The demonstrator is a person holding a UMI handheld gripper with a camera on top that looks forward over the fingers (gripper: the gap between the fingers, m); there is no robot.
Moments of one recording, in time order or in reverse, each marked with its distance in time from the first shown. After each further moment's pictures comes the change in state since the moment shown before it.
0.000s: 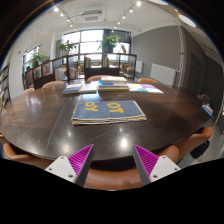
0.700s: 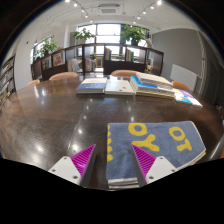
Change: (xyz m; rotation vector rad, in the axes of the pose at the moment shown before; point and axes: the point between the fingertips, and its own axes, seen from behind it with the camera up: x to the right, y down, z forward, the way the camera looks) arm -0.192 -0.086 0.251 -0.047 -0.133 -0.095
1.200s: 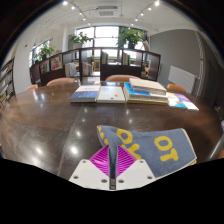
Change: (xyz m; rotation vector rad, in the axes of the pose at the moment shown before) arm 0.039 -0.034 -0.017 0.022 0.010 0.011
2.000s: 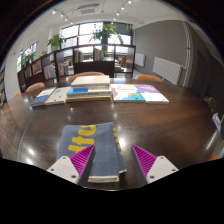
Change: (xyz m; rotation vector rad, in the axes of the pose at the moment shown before) arm 0.304 0.009 -0.029 -0.060 0.097 0.073
